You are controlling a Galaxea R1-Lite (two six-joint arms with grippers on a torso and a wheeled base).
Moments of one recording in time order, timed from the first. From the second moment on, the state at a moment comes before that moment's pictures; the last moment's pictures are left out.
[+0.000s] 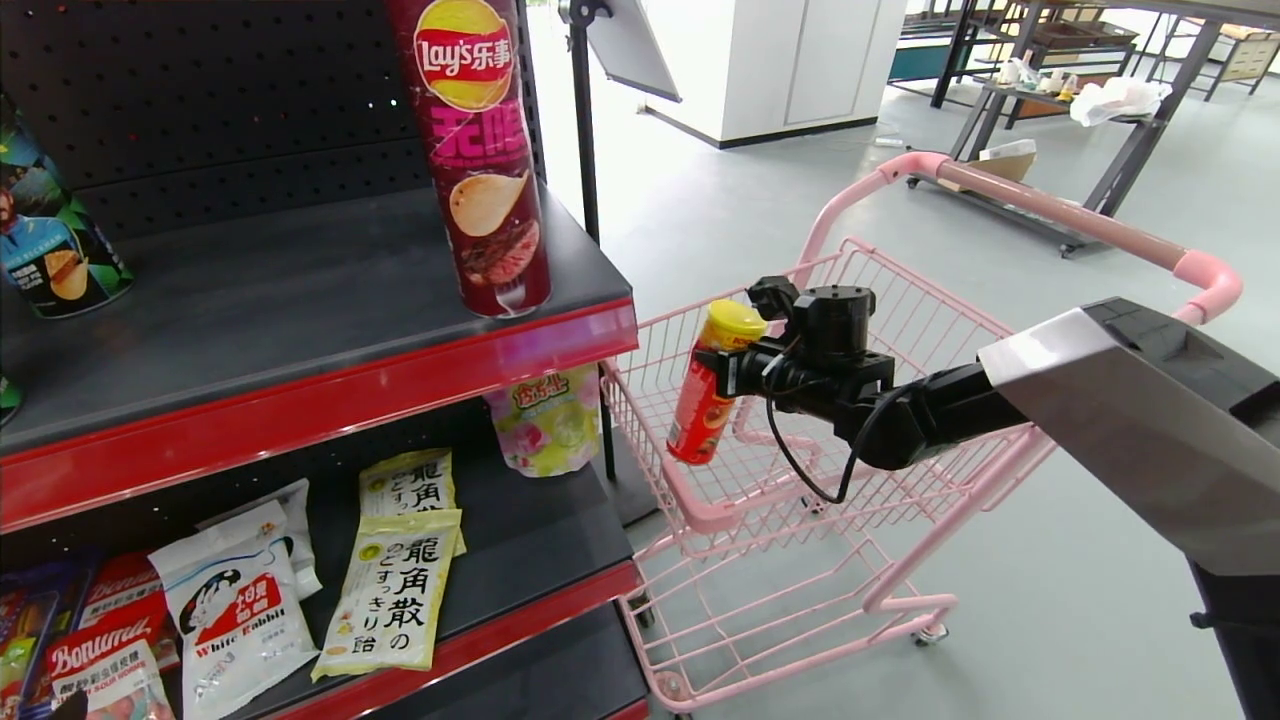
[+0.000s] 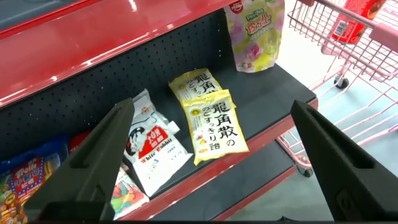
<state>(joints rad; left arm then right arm) -0.33 0.38 -0.29 0.07 0.27 0.10 0.41 2.36 -1.44 -0.67 0.17 0.10</state>
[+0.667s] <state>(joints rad) -0.33 0.41 -0.31 0.07 0.23 0.12 0.40 1.86 -1.10 -0.61 0.07 0.05</state>
